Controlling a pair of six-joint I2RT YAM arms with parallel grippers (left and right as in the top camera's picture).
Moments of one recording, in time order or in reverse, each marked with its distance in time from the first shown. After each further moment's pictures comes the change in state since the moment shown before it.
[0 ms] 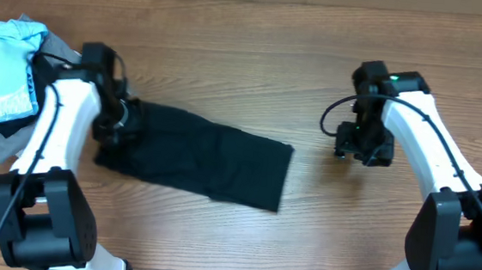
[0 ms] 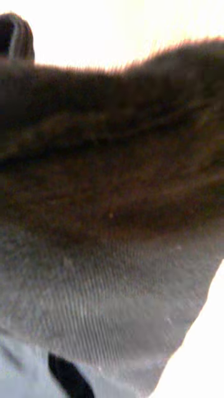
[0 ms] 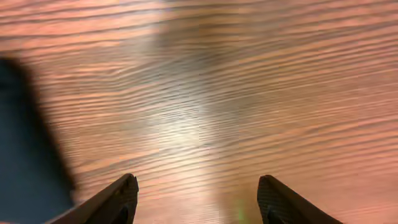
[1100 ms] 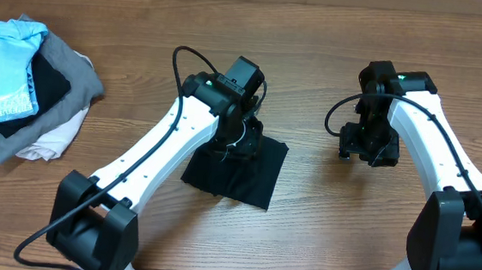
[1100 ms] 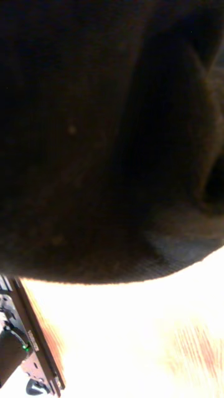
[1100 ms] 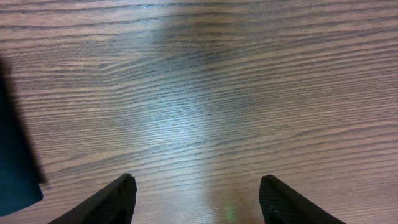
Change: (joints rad) left arm -0.684 0.036 0.129 -0.004 0.151 -0.256; right arm -0.017 0.000 0.000 -0.009 0.000 -0.063
